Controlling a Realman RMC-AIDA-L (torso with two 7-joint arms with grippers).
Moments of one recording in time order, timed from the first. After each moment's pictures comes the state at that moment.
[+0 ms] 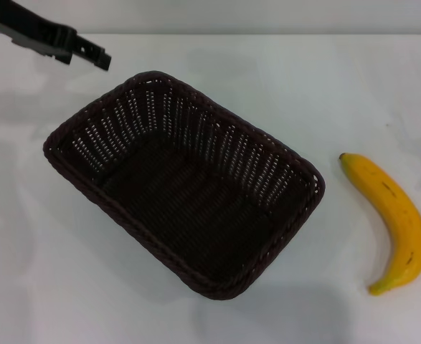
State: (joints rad) left arm -1.01 -1.81 0.79 0.64 -0.57 -1.42 0.71; right arm 0.40 2.02 -0.50 -0.02 2.32 1.39 -2.74
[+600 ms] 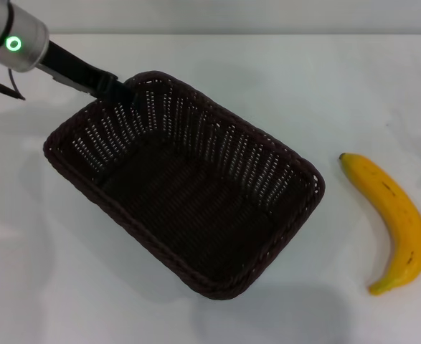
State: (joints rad) left arm -1.00 -1.94 0.84 0.63 -0.50 -1.31 0.73; right arm 0.40 2.02 -0.50 -0.04 2.32 1.39 -2.74
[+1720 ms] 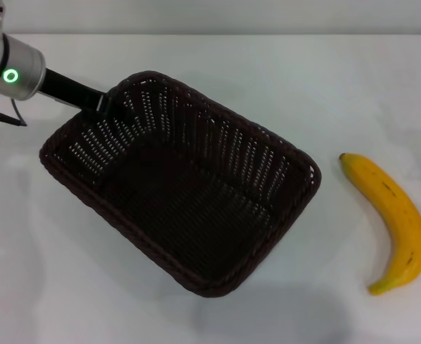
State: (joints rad) left arm -0.91 -1.96 0.83 0.63 -0.59 -1.26 0.83; right arm 0.43 2.02 -0.49 -0.04 2.33 1.38 -2.74
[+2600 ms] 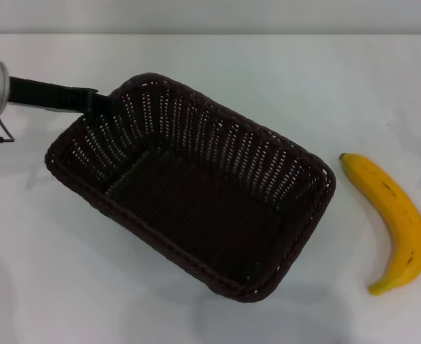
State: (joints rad) left arm -0.77 -1.92 0.76 0.62 -0.88 -1.34 0.93; right arm 0.41 2.02 -0.49 -0.03 2.33 1.37 -2.74
